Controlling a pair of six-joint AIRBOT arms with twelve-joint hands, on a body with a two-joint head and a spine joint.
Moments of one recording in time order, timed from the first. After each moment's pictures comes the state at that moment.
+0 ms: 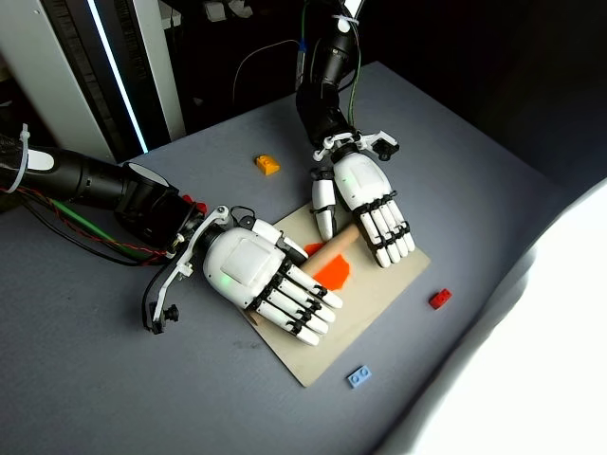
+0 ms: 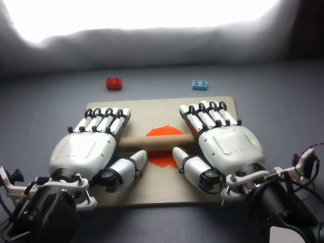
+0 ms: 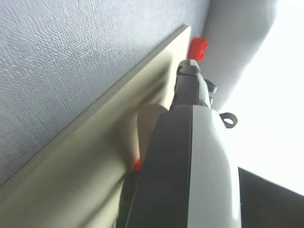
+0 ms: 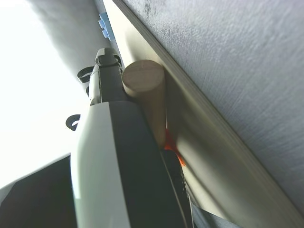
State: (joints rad) left arm 0.84 -1.33 1.12 -0.81 -1.07 1.45; right arm -0.72 -1.60 1.23 -2.30 -1.12 1.58
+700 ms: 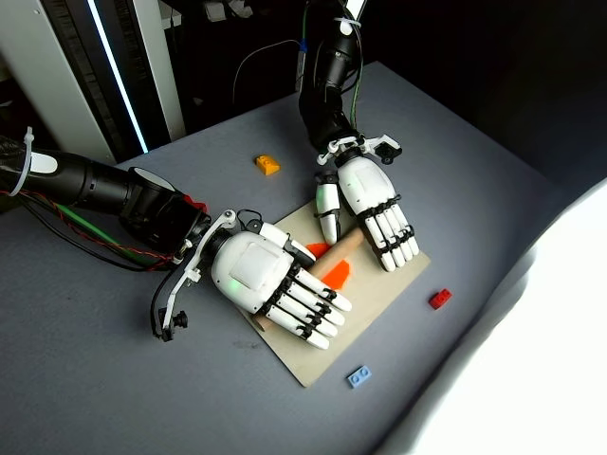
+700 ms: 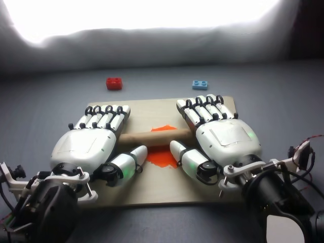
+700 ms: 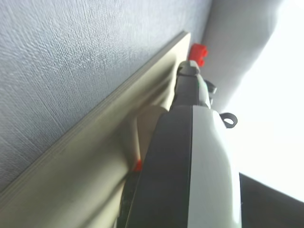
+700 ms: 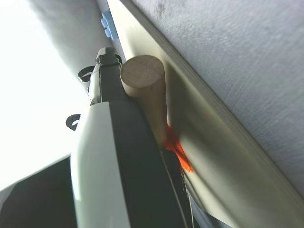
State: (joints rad) left arm 0.82 -1.34 1.16 -0.82 -1.03 1.45; right arm -0.69 -1.60 1.26 -2.30 -1.07 1.60
